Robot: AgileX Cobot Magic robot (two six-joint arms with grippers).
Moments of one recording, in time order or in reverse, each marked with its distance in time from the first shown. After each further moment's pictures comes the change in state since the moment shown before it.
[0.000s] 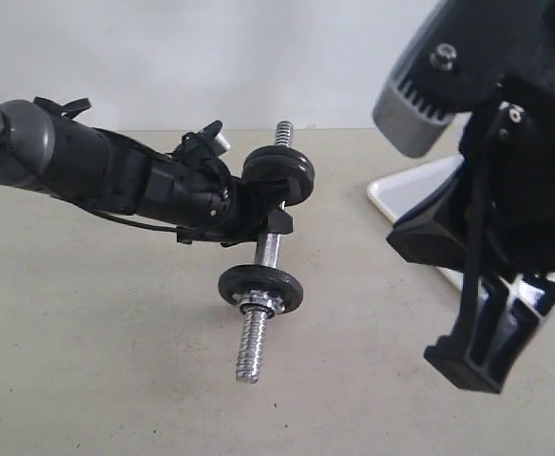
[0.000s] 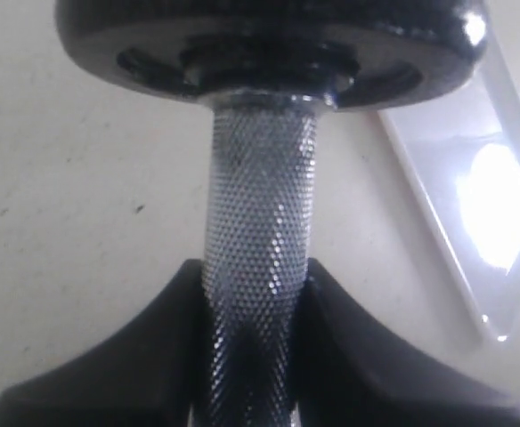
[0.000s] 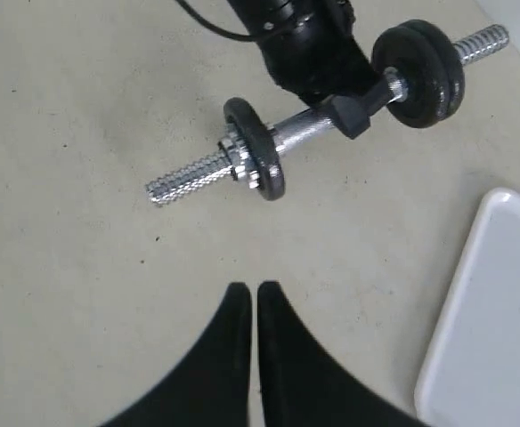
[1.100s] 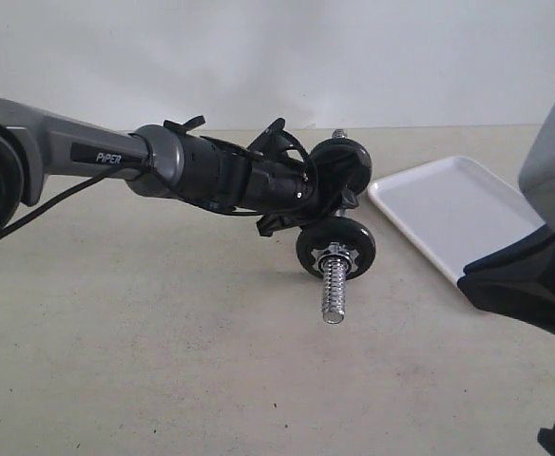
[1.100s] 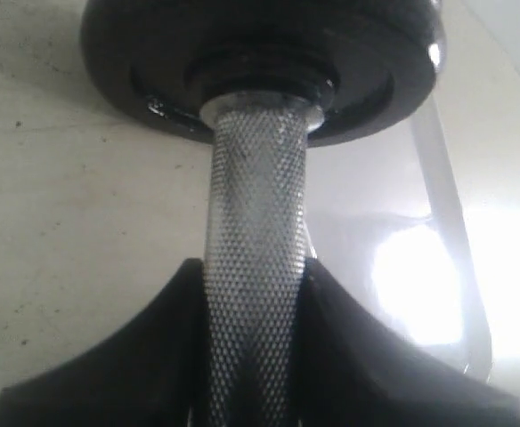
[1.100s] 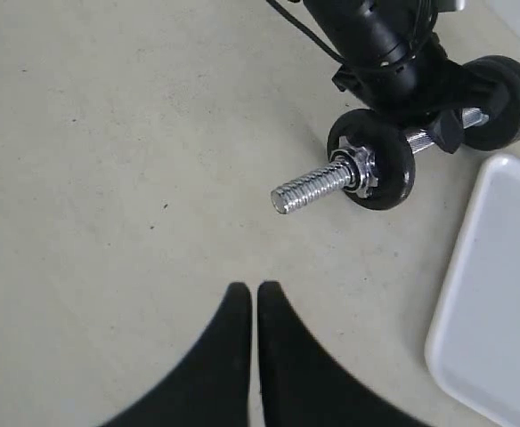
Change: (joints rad) left arm -0.103 0.306 -0.435 -0.030 -0.077 -0.274; right arm 0.000 -0.195 0.149 0.000 -0.004 0.030
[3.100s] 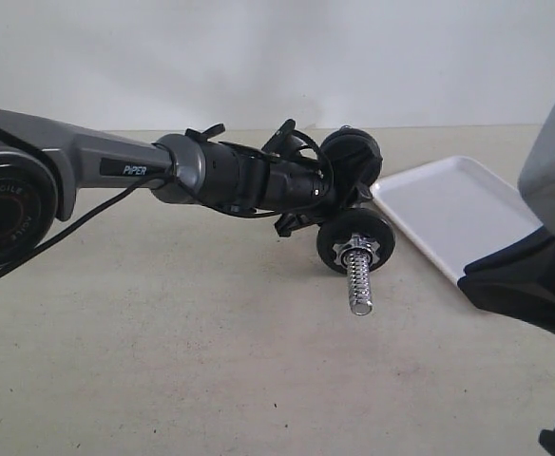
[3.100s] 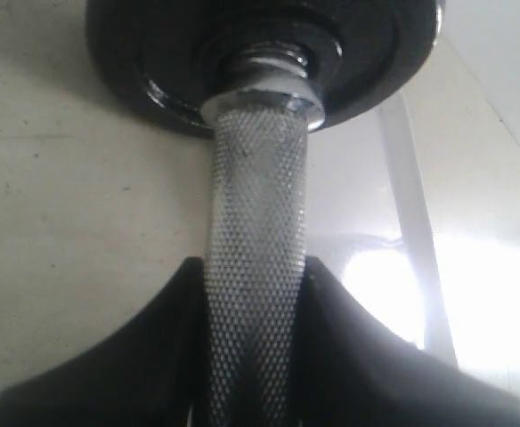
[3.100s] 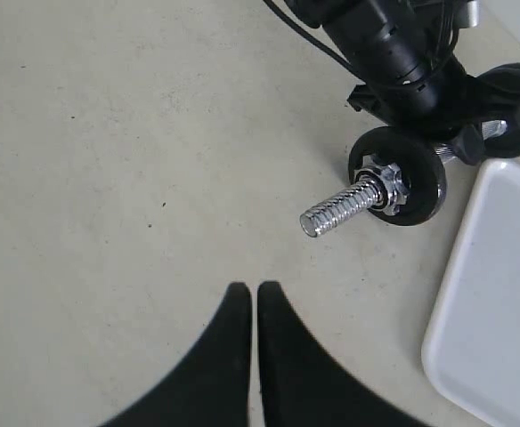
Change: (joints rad) left arm -0.025 0.076 -0.089 -0.052 -0.026 -0.039; right arm 0.000 0.000 0.000 -0.002 0.002 -0.009
